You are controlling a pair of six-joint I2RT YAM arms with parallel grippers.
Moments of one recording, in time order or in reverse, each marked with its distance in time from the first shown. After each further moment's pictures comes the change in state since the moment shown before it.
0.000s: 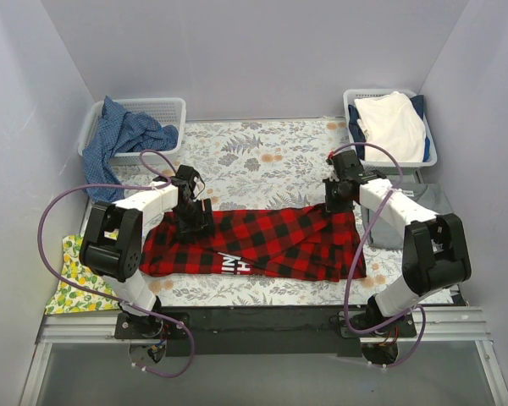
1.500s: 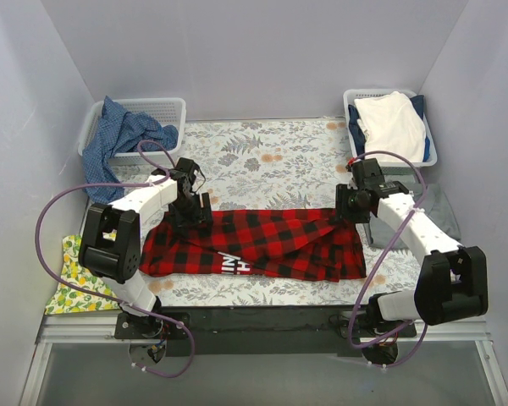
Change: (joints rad) left arm -0.003 -0.020 0.095 -0.112 -0.088 0.011; right arm -0.089 -0.220 -0.094 -0.098 -0.025 0.024
